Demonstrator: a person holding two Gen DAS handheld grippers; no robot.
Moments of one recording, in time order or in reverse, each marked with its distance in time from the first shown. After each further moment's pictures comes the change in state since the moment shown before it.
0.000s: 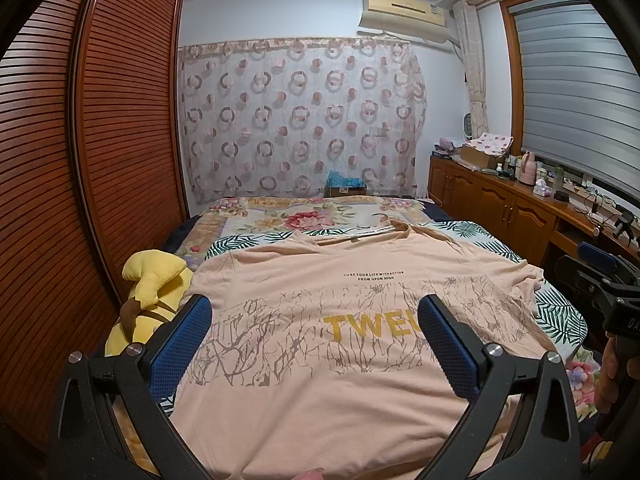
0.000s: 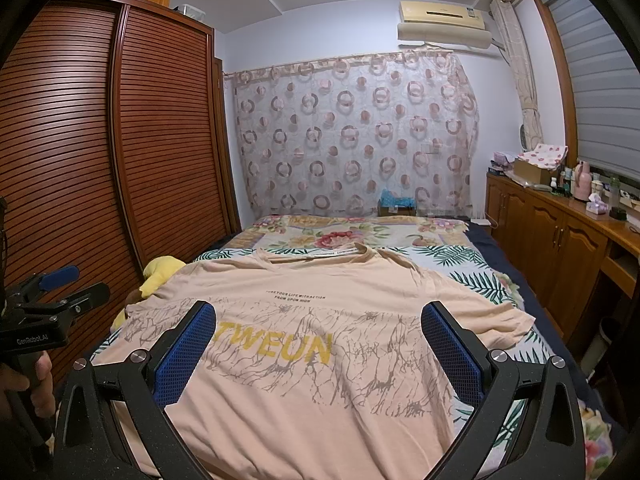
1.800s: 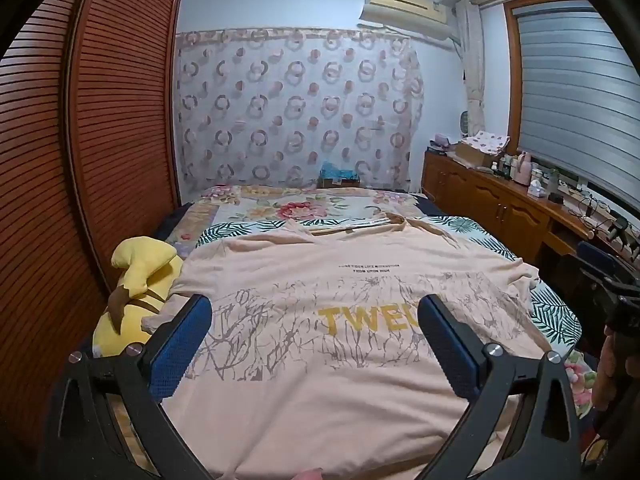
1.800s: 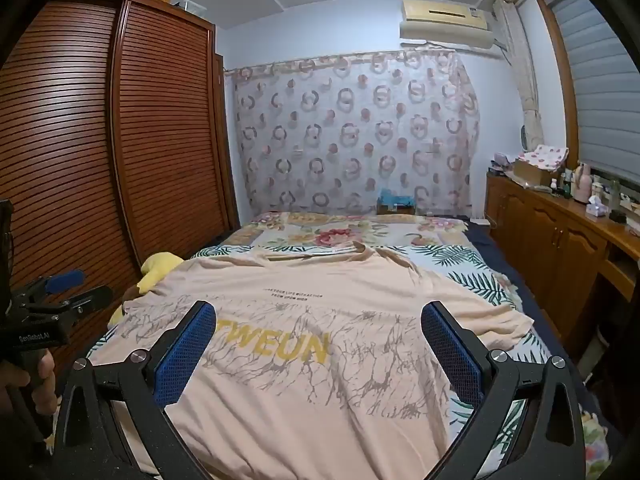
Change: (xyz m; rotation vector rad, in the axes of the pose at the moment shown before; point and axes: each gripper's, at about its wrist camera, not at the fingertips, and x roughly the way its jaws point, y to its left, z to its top) left arm 0.009 -0.004 -0.007 -0.022 0.021 -0.028; right arm 0.002 -0.001 0.000 -0.006 0.008 -0.003
